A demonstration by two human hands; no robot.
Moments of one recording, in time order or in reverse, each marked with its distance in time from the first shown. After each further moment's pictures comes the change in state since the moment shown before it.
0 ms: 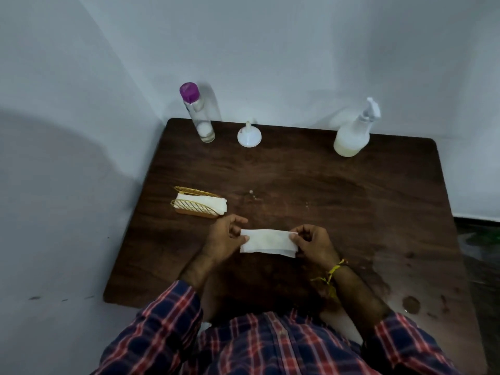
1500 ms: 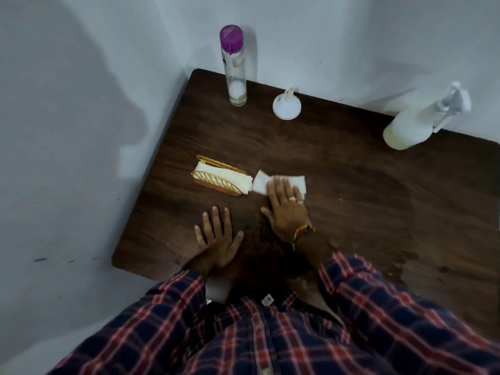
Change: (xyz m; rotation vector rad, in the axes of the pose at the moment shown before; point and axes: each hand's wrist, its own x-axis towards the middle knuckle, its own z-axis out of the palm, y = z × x) left_hand 0.003 -0.126 0.019 0.650 -0.077 -0.282; right_hand 0.078 -0.011 0.112 -1.255 -0.154 -0.450
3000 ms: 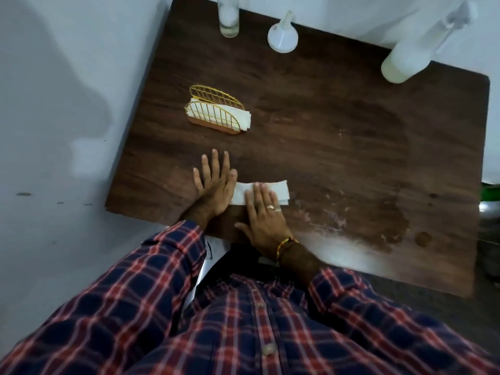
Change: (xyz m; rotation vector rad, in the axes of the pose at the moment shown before) left_hand -0.017 -0.020 0.008 -0.117 0.096 0.143; right_hand -0.134 -0.096 0.087 -0.035 0.038 -0.079
